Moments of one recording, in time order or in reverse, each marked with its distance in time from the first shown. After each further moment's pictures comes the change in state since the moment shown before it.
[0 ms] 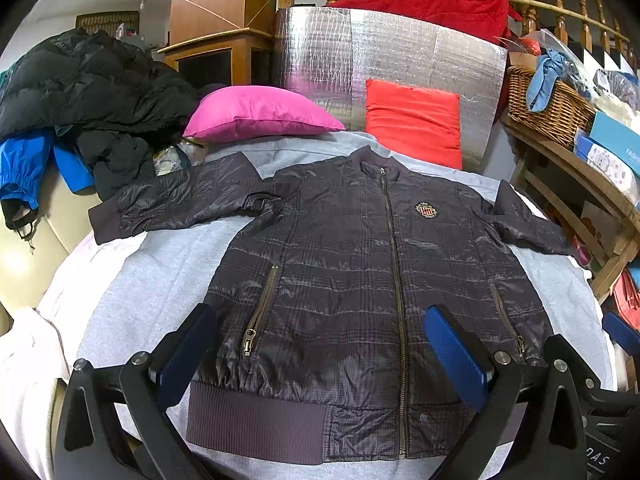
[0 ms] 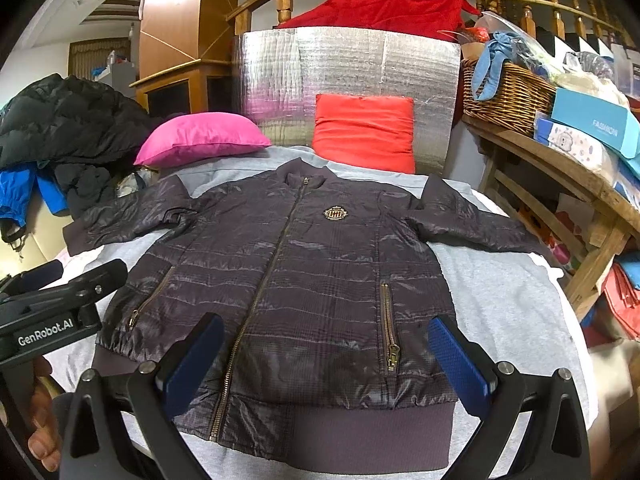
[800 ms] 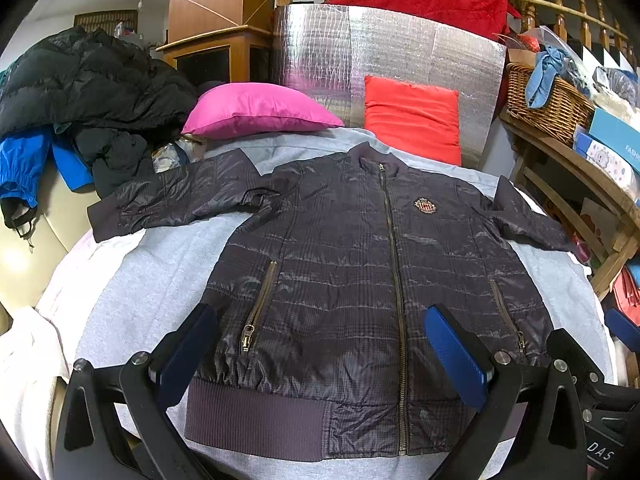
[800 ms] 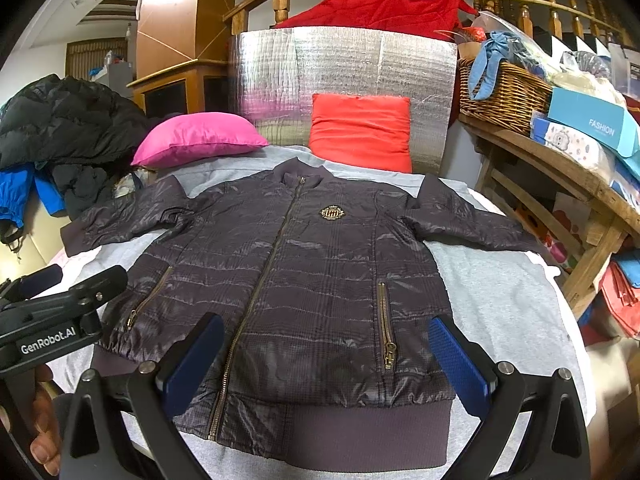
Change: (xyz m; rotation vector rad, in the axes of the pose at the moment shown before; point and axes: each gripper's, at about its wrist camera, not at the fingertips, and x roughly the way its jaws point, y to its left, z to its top) left arm -0.001 0.000 -0.004 0.000 0.009 -0.003; right arm -0.002 -0.002 0.000 0.006 0.003 -0.011
